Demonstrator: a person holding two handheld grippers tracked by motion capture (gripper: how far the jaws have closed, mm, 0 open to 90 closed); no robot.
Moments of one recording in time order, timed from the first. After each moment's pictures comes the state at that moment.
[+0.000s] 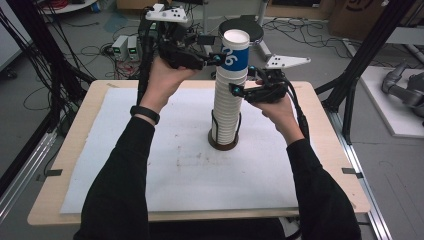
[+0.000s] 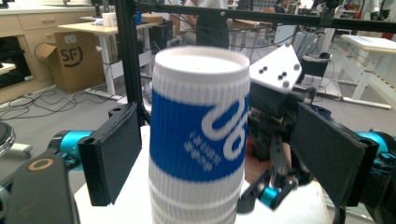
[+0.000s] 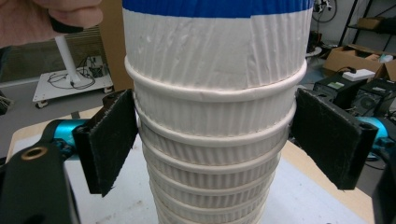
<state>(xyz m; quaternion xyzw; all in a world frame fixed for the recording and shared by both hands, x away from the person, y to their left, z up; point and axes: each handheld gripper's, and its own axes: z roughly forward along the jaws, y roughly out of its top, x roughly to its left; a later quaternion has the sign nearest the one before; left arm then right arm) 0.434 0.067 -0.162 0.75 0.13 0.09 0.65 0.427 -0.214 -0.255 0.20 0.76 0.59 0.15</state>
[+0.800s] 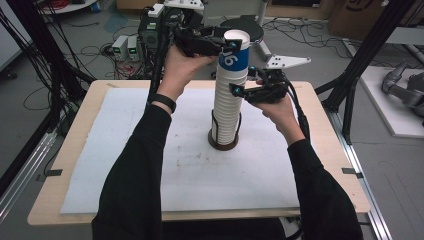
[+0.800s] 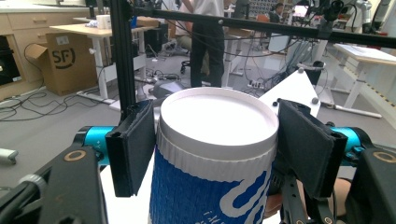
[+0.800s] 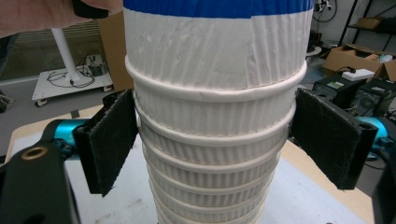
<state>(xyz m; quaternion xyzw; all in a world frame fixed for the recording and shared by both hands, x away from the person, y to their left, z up) 0.454 0.041 -0.153 0.74 0.14 0.07 0.65 0.427 -0.215 -0.255 0.20 0.76 0.59 0.16</state>
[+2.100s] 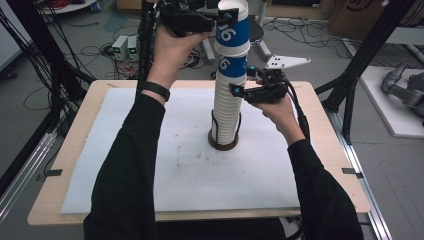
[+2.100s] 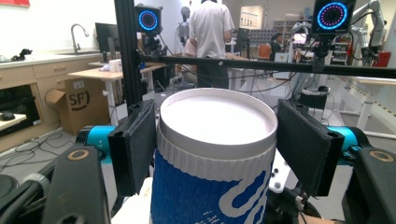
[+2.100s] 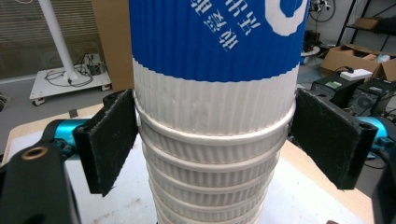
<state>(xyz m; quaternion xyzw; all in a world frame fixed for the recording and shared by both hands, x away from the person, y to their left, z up) 0.431 0.059 -0.099 0.69 0.11 0.12 0.70 0.426 -0.214 -0.254 0.20 0.77 0.59 0.16</state>
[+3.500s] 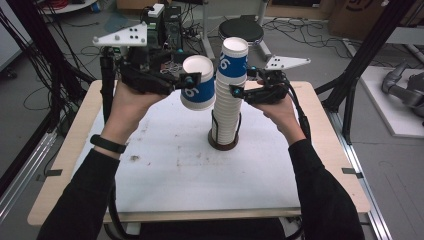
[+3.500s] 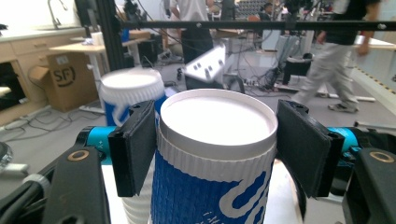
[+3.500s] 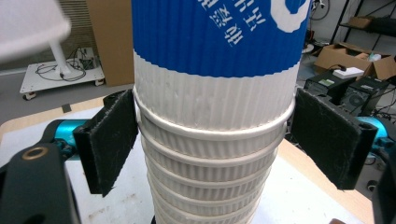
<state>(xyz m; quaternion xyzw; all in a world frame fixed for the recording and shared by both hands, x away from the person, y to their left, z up) 0.350 0.121 -0.171 0.74 0.09 0.11 0.66 0.423 -0.214 -0.254 0.20 0.77 0.58 0.17</state>
